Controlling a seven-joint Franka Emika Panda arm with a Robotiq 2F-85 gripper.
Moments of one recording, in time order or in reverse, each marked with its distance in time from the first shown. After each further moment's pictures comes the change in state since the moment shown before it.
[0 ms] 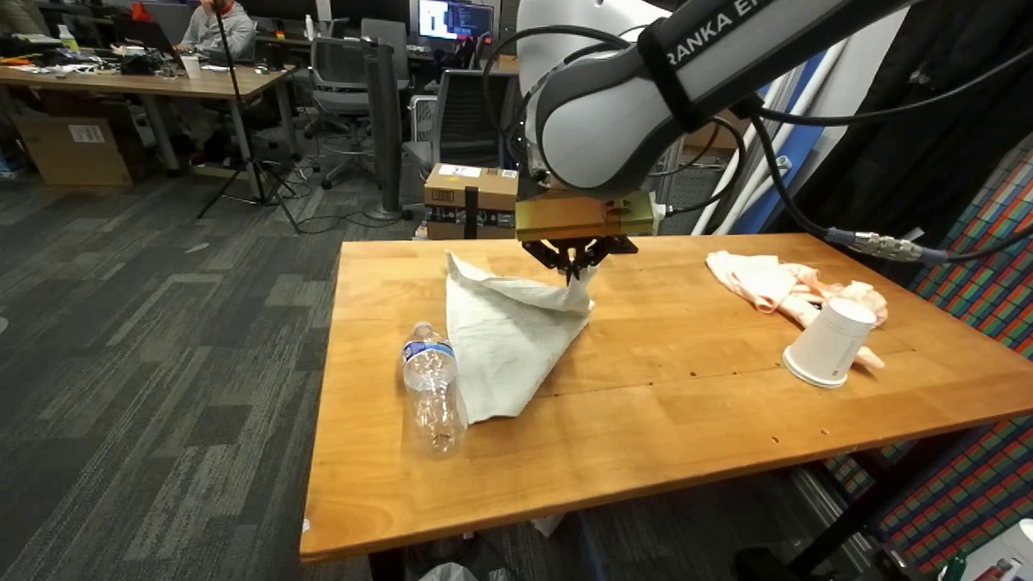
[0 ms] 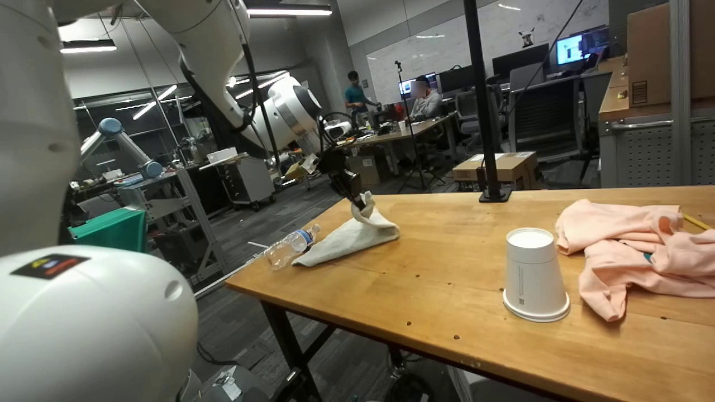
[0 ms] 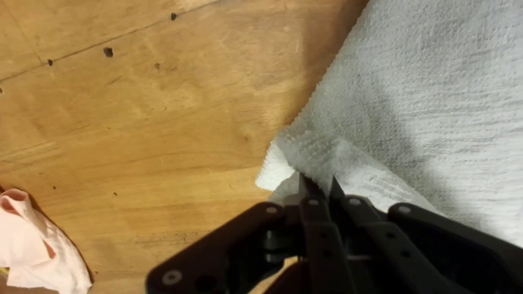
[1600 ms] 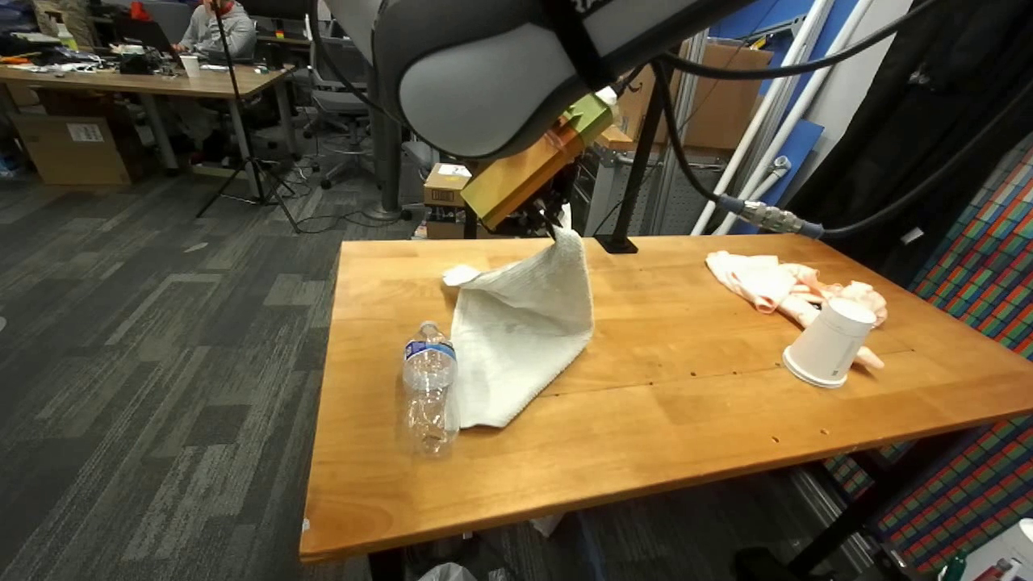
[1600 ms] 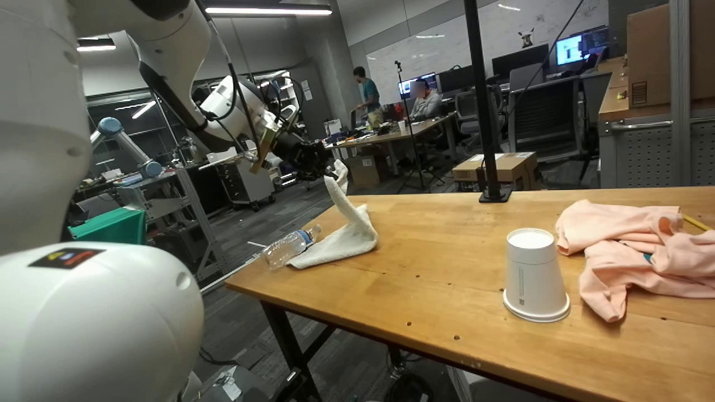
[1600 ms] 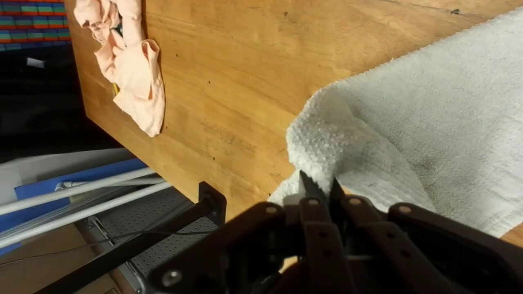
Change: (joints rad) arm 0.074 0.072 0.202 0.252 -0.347 -0.525 -0.213
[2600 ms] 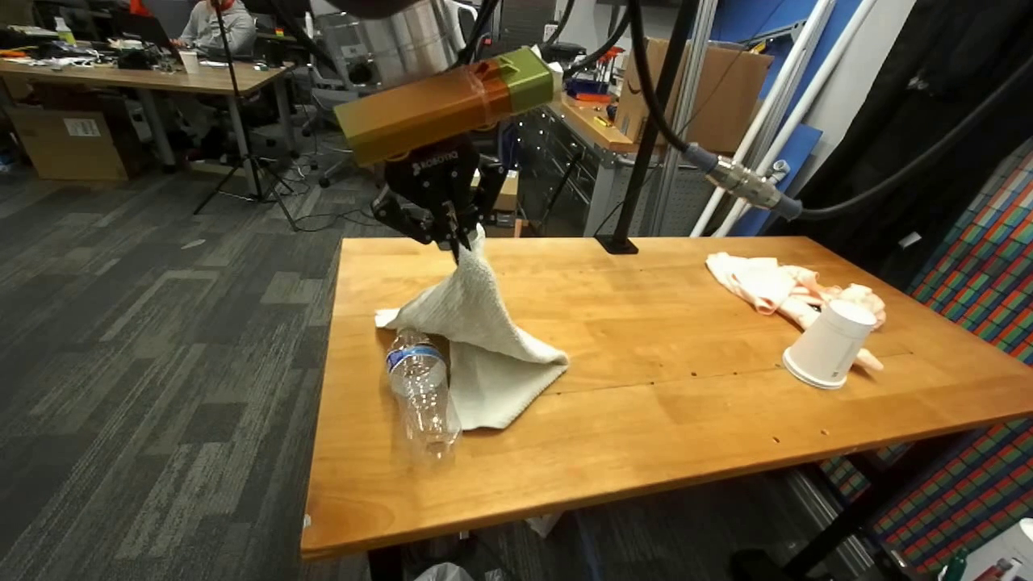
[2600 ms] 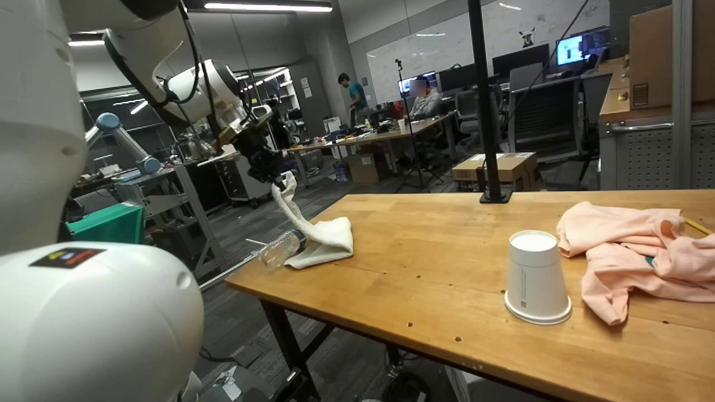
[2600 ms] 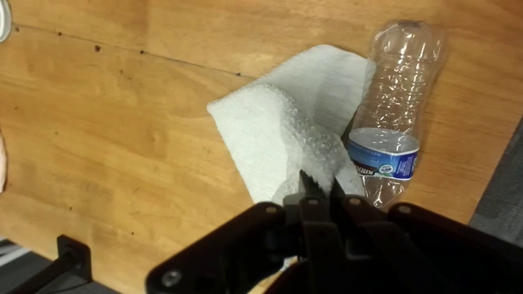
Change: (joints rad) arm 0.004 -0.026 0.084 0.078 0.404 0.052 -0.033
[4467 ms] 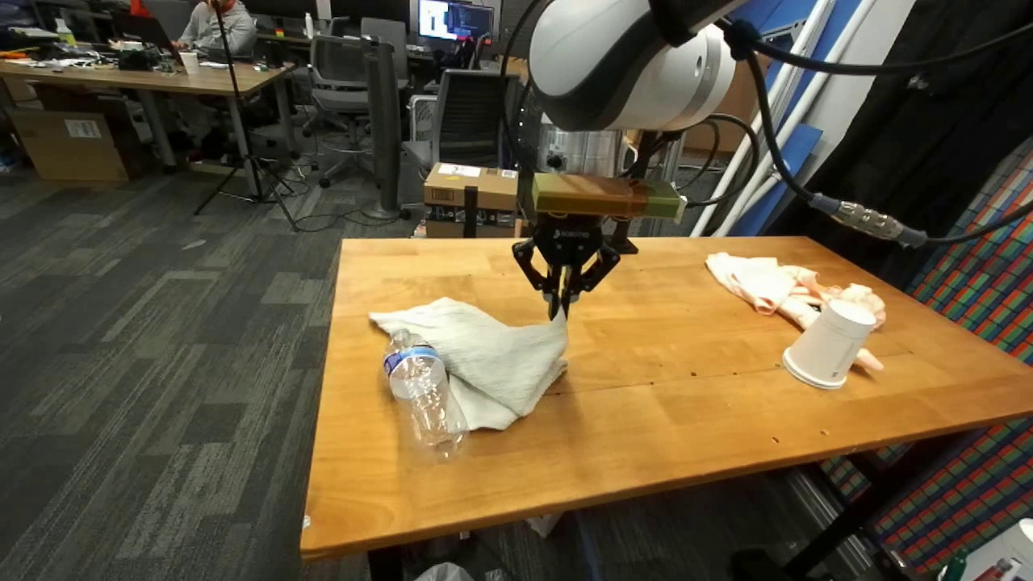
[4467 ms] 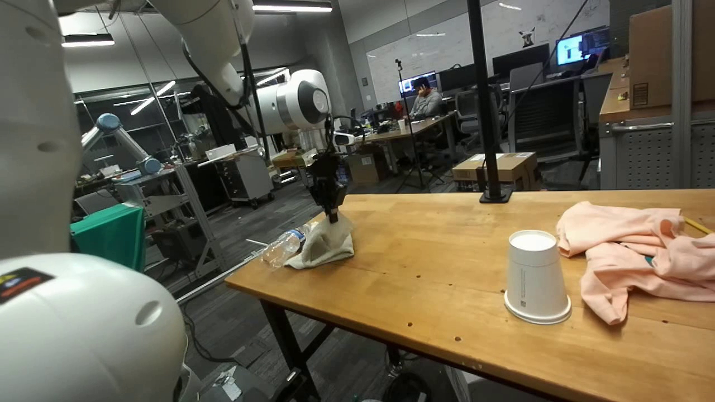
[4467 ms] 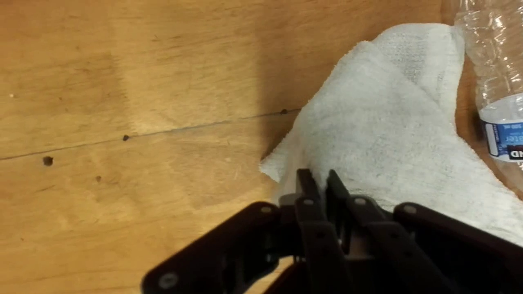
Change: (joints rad) arm -0.225 -0.058 -0.155 -0.322 0.394 0.324 -0.171
